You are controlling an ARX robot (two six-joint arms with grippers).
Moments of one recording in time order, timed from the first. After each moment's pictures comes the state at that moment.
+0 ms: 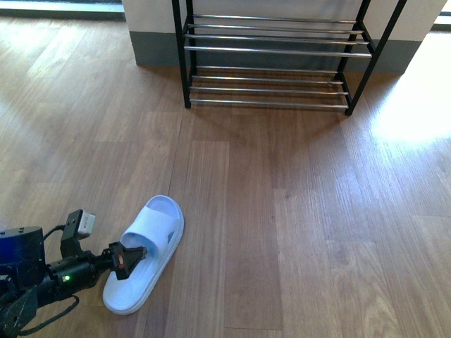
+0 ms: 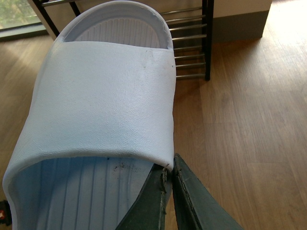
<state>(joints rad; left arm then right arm) 0.10 3.15 1.17 1.17 0.72 -0.27 -0.30 0.79 0.21 0.24 -0.23 0.09</state>
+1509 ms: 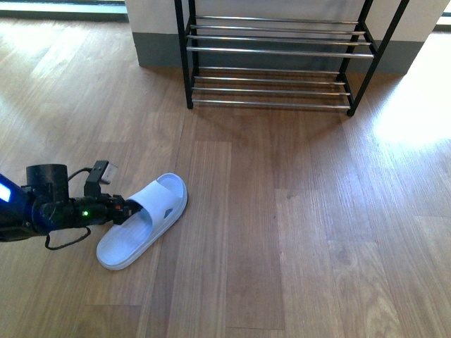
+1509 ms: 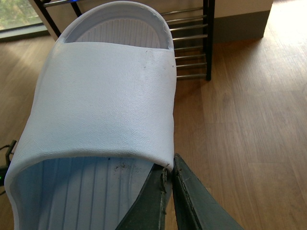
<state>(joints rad) 0.14 3.31 1.90 0.44 0.71 0.17 -0.30 0.79 0.21 0.24 -0.23 0.09</state>
